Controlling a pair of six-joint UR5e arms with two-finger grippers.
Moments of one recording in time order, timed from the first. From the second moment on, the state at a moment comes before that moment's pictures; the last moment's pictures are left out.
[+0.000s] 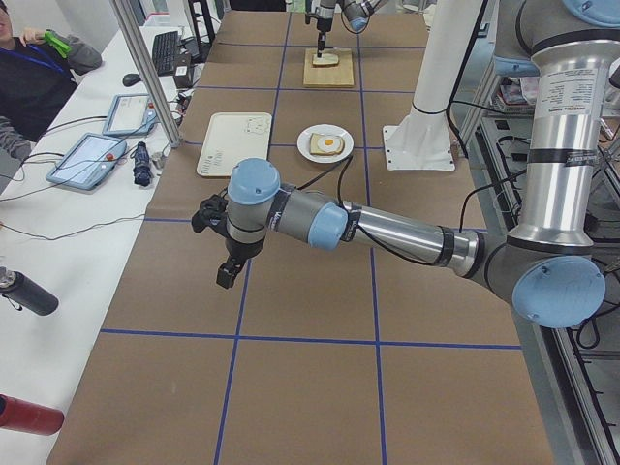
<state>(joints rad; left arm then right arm) -1.58 -1.60 -1.78 -1.70 -2.35 0.15 1.02 -1.80 1.50 -0.46 2.22 0.86</state>
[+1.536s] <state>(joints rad) -1.58 -1.61 -1.79 -1.70 -2.35 0.12 1.26 -1.76 1.53 -0.43 2.63 0.82</state>
